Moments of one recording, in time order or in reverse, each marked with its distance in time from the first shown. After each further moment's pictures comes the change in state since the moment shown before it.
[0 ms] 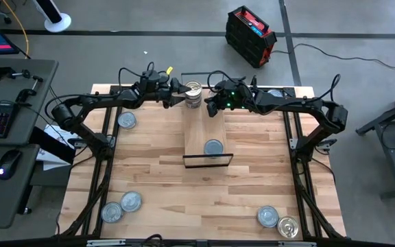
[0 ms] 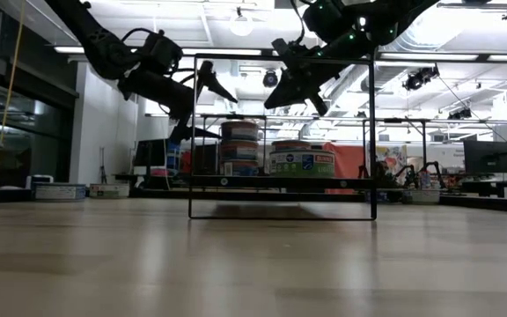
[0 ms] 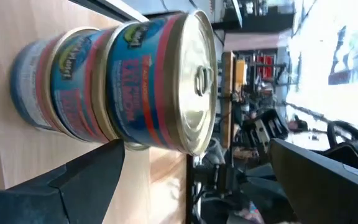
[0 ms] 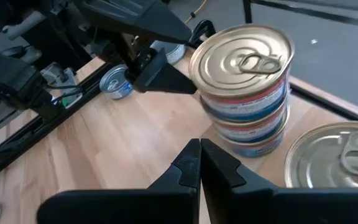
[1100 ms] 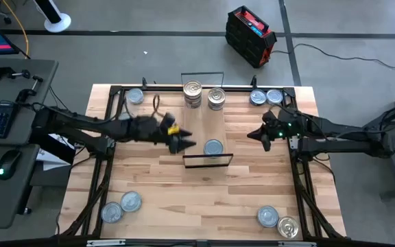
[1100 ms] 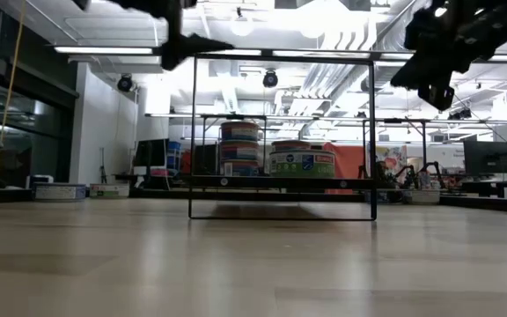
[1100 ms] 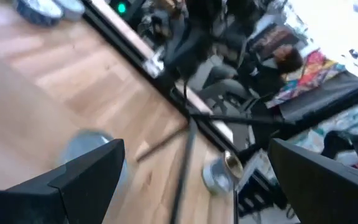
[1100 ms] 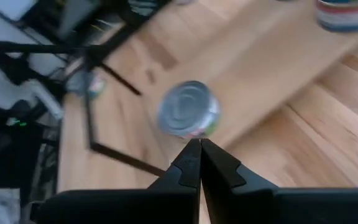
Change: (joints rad) left arm -0.771 -0.289 -0.001 -0.178 -0.499 0.502; right arm 0.189 -0.940 -0.588 -0.360 -0.140 0.123
